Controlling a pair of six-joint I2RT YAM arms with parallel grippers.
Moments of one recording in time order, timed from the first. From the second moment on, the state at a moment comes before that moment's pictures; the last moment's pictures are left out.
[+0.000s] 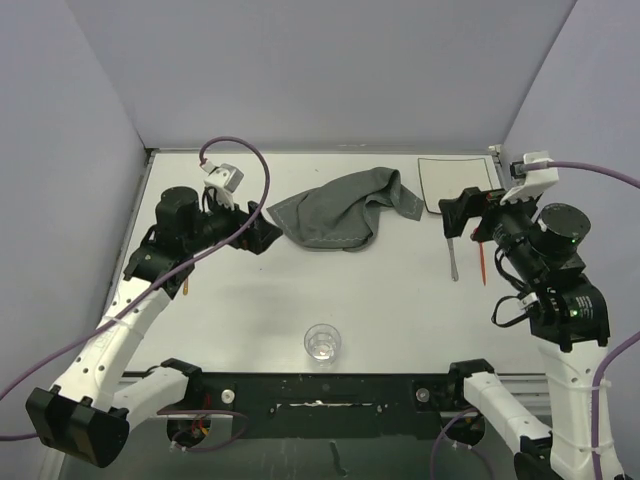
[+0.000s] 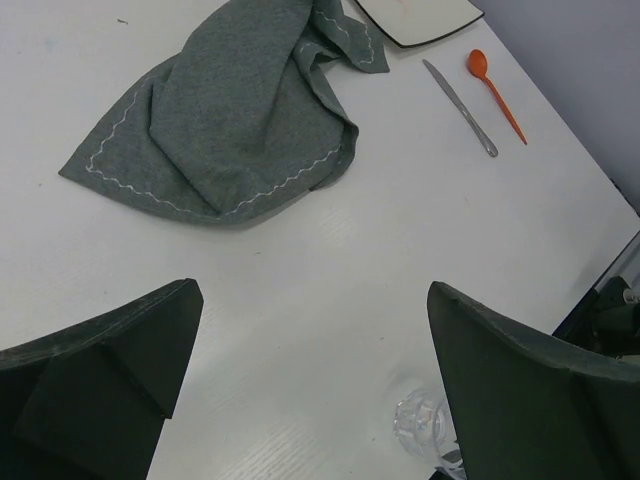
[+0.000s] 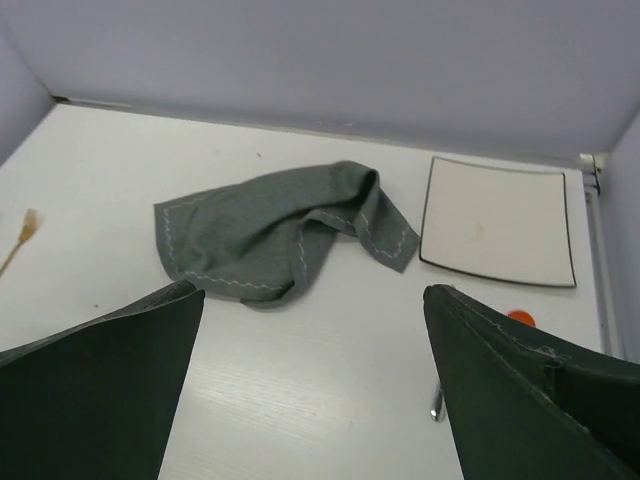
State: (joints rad) left arm -0.34 1.03 1.04 -0.36 0.42 -0.22; right arm 0.15 0.80 1.34 -0.65 -0.15 0.08
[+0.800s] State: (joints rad) left arm -0.39 1.03 1.06 -0.45 0.17 -0.34; right arm 0.15 0.98 1.23 -0.72 -0.38 0.14
